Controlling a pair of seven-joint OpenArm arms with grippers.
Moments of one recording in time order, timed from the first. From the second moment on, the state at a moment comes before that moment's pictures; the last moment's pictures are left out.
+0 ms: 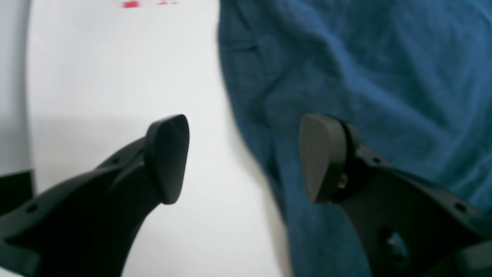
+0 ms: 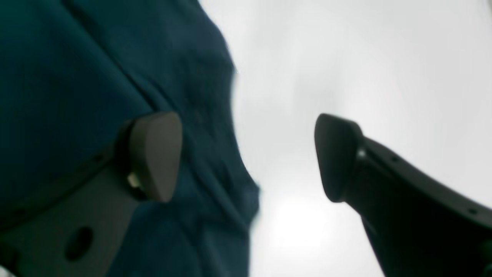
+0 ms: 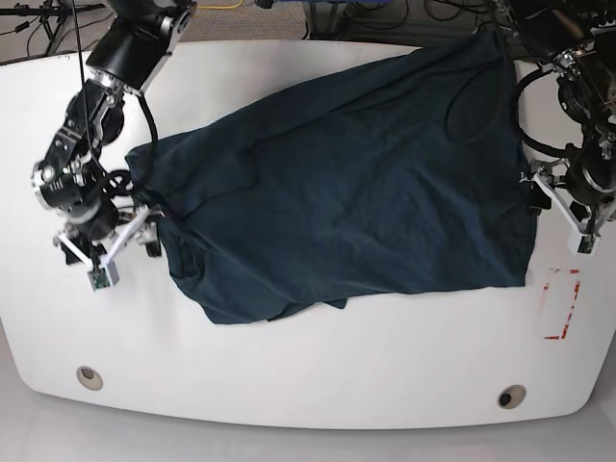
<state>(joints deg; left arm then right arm) -2.1 -17.3 -31.9 109.8 -25.9 -30.4 81.8 11.1 8.9 29.5 97.6 13.6 40.6 -61.9</state>
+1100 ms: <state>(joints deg) -0.6 -17.7 -32.3 109.8 -25.8 -30.2 81.8 36.9 17.6 2.7 23.7 12.7 34.5 -11.3</state>
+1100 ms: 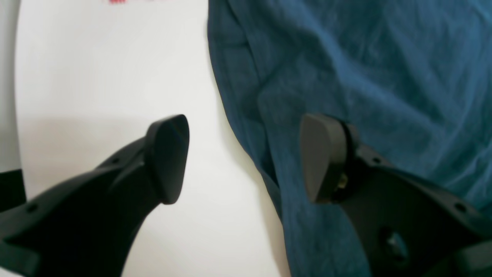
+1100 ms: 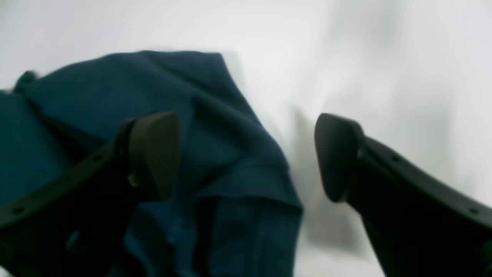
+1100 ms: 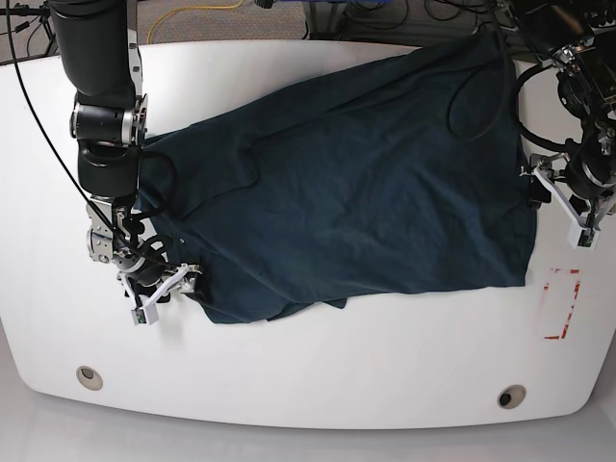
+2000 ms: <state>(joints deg) 0.0 -17.7 -32.3 109.8 -25.8 -30.2 81.4 37.4 13.0 0.8 20.2 13.2 33.5 -7.1</state>
